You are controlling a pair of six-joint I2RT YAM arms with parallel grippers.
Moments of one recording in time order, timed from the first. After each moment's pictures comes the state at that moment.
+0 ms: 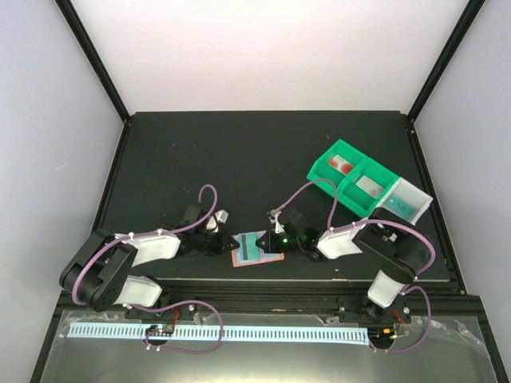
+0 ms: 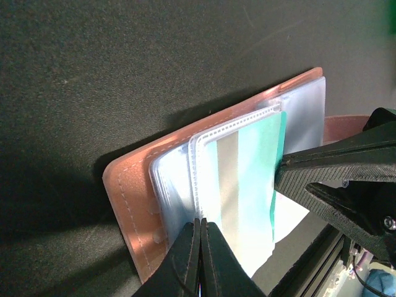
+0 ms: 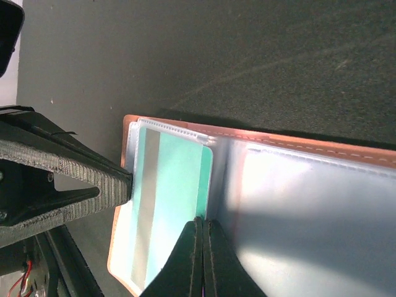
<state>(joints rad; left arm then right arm) -0.49 1.36 0.35 0.04 0.57 -0.73 0.90 1.69 0.55 0.41 -0.32 0.87</state>
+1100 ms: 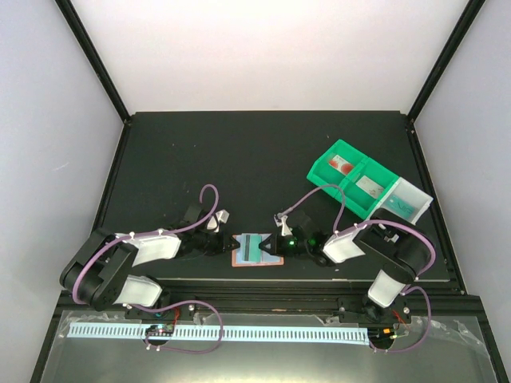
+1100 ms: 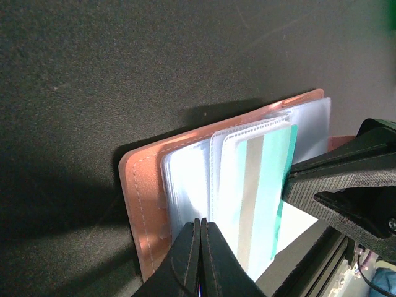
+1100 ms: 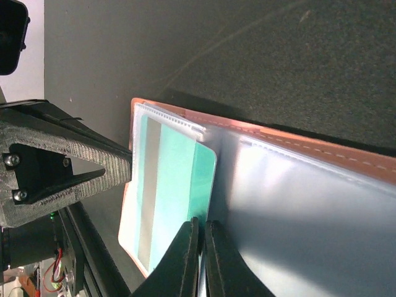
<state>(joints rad) -0.49 1.36 0.36 0.06 0.57 -0.71 0.86 1.68 0.45 0.56 -0.40 0.96</state>
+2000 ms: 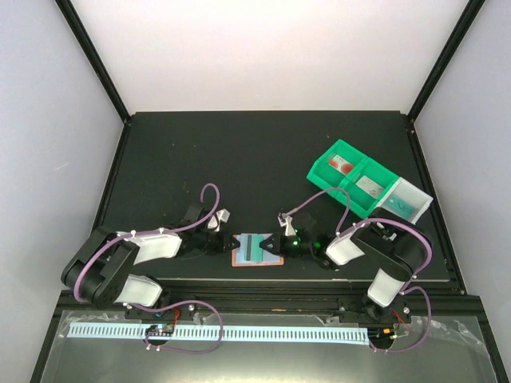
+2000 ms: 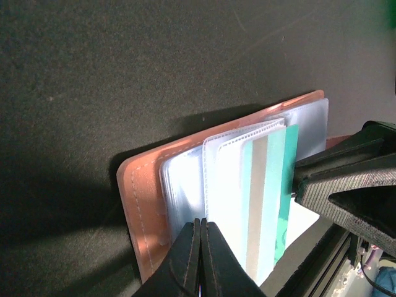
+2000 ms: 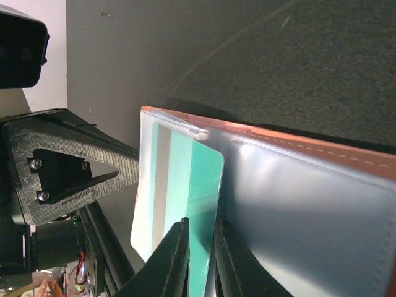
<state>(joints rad) -0.49 1.37 0.36 0.06 0.57 -0.70 0.84 1.69 0.38 0.70 -0.42 1.04</state>
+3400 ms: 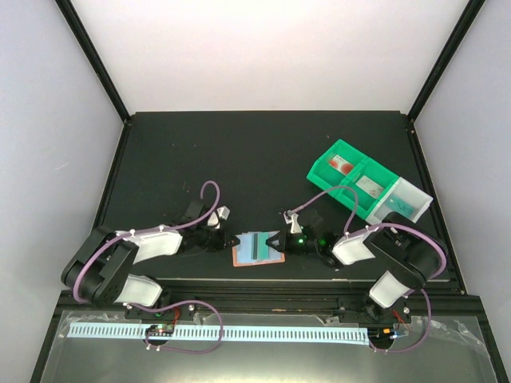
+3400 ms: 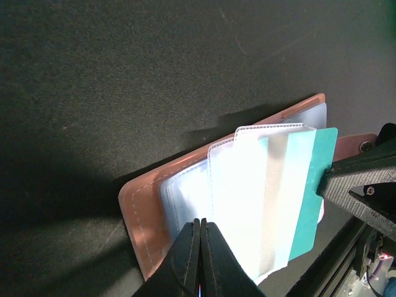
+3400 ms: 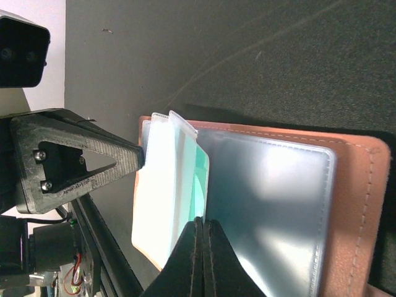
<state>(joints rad) -0.49 1.39 0.40 0.02 0.55 -0.69 0.79 1.60 0.37 0.61 -0.43 0.99</state>
